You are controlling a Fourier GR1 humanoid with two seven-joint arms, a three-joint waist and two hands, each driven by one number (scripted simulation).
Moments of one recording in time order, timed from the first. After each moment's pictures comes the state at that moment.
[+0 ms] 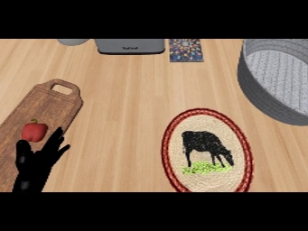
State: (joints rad) left arm 0.15 0.23 0.00 -1.48 0.09 0.01 0.27; right arm 0.09 -1.06 -0.46 -1.76 -0.54 0.36 -0.10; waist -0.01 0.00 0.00
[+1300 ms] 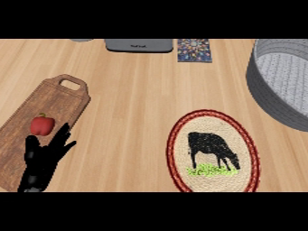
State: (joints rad) left arm 0.10 0.20 -0.01 -1.45 0.05 -0.02 0.26; right arm -0.68 -0.94 -0.11 -0.85 -0.22 0.44 -0.20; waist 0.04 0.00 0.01
